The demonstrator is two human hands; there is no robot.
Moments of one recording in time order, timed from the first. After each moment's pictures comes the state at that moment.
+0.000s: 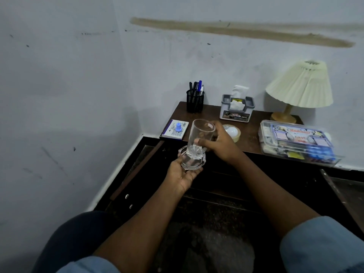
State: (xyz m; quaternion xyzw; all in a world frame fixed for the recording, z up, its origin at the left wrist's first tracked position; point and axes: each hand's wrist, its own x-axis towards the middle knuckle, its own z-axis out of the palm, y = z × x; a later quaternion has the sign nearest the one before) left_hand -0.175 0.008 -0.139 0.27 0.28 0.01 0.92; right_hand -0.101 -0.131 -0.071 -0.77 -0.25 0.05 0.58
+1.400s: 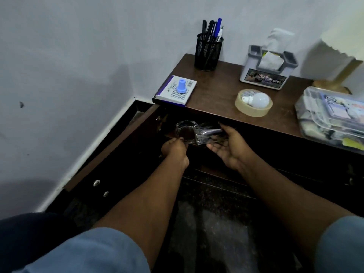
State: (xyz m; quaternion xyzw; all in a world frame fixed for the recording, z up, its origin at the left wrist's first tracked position) left_hand -0.071 0.028 -0.269 0.31 0.47 0.18 0.81; right_hand -0.041 -0.111 -0.216 -0.55 0.15 0.26 0.78
